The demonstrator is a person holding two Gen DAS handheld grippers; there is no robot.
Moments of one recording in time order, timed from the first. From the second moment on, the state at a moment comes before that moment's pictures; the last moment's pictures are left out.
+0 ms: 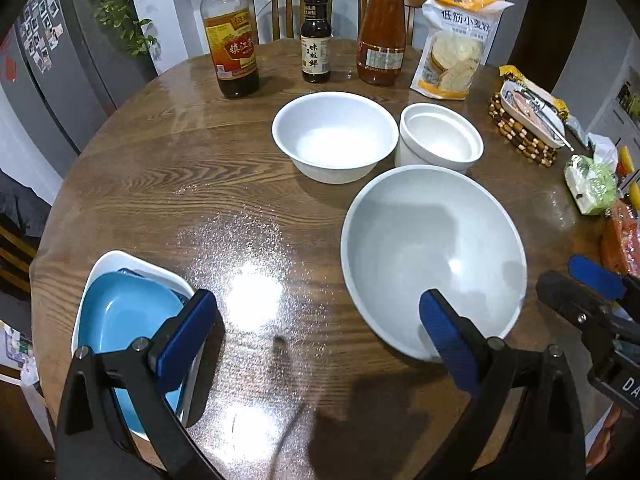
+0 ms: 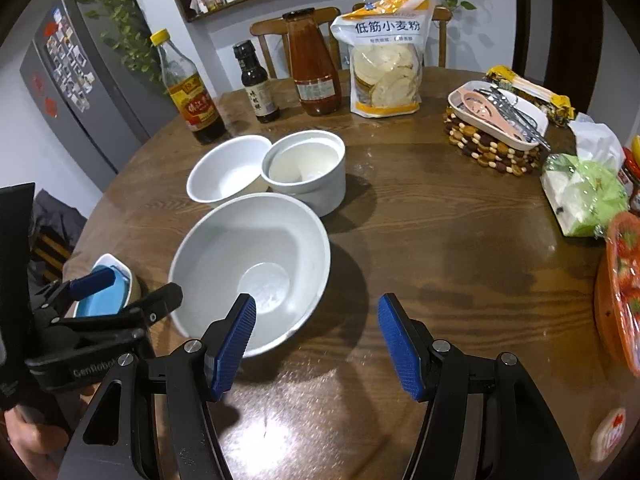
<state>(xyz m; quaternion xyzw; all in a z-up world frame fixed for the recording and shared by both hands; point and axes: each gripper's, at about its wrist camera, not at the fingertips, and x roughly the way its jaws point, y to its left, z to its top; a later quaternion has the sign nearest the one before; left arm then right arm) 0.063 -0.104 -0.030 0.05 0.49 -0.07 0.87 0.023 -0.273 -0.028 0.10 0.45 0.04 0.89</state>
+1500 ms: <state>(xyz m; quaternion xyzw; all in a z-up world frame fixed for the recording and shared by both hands) 0.081 -0.121 -0.049 0.03 0.51 -0.10 0.85 0.059 -0.273 -0.064 0.14 0.50 0.11 0.85</state>
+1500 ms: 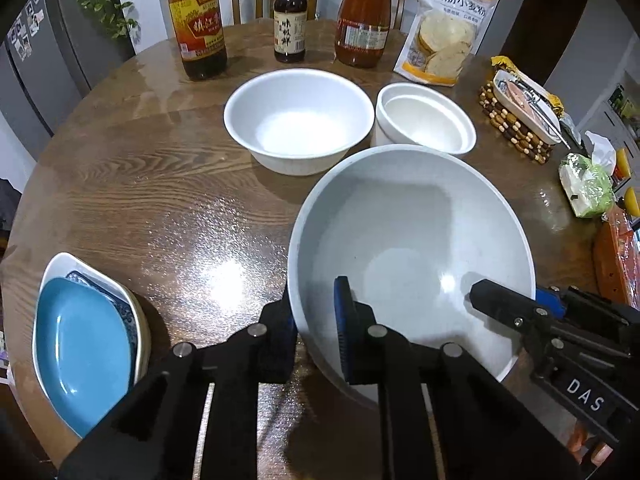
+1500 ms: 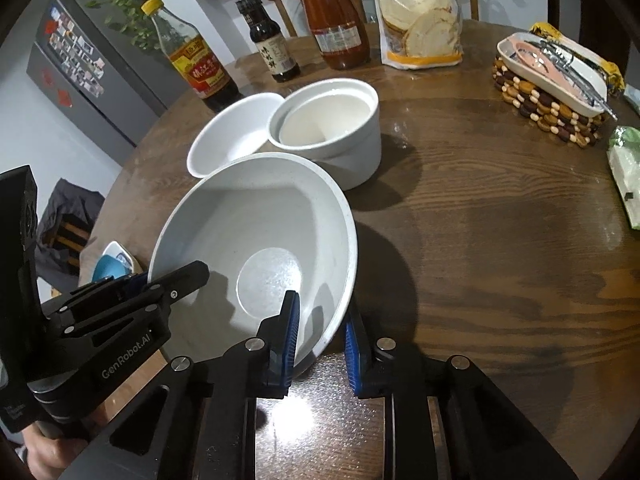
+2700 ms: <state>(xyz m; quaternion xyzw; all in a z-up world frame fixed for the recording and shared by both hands) 0.040 -0.001 -0.008 0.00 0.46 -0.02 0.89 0.047 -0.148 -0.027 0.08 0.48 0.19 0.86</state>
